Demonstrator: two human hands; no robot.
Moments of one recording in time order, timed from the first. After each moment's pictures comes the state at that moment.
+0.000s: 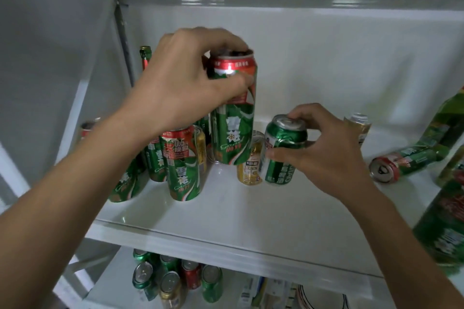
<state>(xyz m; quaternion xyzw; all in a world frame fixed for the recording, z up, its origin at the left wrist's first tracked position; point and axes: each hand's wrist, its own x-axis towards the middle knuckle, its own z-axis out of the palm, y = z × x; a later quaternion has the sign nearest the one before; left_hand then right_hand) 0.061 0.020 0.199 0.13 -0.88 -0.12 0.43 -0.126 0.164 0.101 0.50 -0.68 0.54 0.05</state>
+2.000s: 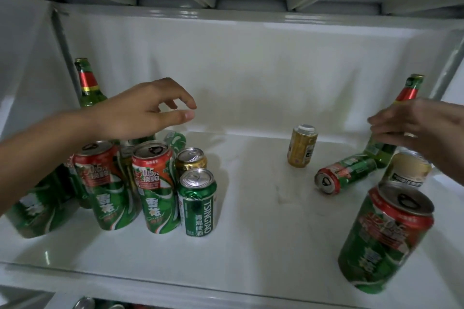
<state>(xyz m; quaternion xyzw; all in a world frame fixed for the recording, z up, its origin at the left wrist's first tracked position) -0.016 -0.036 0.181 0.11 -0.96 -0.13 0.20 -0.337 0.322 0.141 0.44 -0.68 0.59 -0.04</state>
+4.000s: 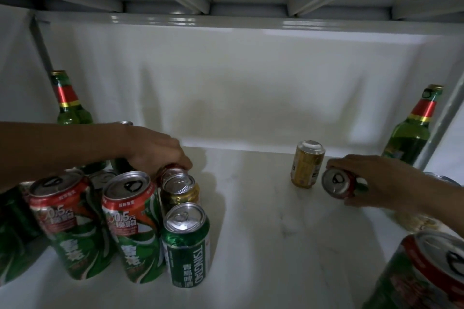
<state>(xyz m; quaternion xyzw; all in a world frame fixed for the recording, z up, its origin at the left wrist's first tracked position) -0.093 -0.100 0.154 0.04 -0.96 0.16 -0.21 -0.389 0.255 0.107 0.54 -0.84 -0.05 0.05</state>
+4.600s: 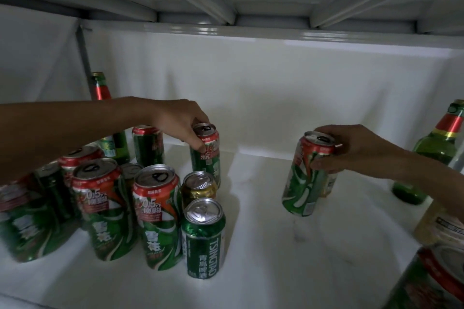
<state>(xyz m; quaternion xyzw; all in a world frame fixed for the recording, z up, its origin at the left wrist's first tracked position) -0.099 -0.112 0.190 0.17 -0.98 -0.05 -0.03 -0.348 0.192 0.156 0.55 -0.74 0.35 -0.13</state>
